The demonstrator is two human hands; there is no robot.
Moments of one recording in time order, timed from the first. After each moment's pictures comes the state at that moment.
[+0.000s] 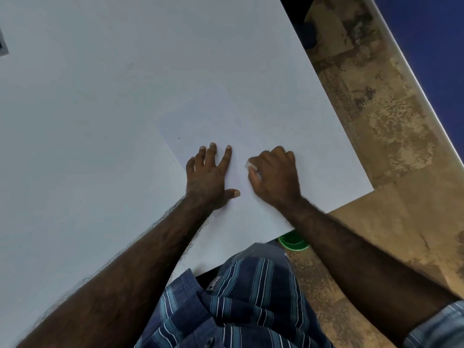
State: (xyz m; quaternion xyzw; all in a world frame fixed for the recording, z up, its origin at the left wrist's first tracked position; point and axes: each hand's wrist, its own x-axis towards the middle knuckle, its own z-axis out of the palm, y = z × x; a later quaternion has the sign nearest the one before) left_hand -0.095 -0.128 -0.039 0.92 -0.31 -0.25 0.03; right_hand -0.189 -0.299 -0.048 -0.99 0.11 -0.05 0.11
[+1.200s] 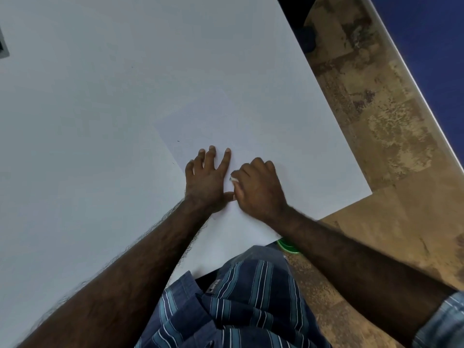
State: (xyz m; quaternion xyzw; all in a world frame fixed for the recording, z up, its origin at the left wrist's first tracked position) left_hand -0.095 -0.127 -0.038 0.91 -0.31 -0.26 0.03; right_hand -0.191 -0.266 -0.036 -0.99 0.03 -0.02 0.13
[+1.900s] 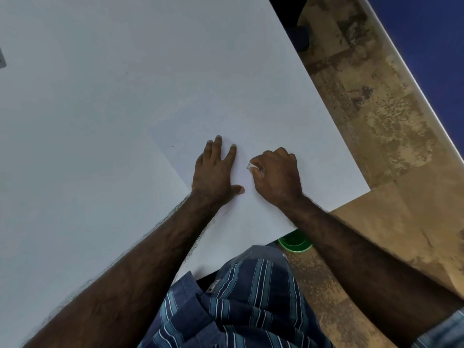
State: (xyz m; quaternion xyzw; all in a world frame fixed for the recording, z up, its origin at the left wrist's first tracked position) left_hand -0.090 -0.155 -0.017 0.91 -0.33 -0.25 0.07; right_hand -0.185 -0.310 -0.039 -0.97 0.18 -0.01 0.17
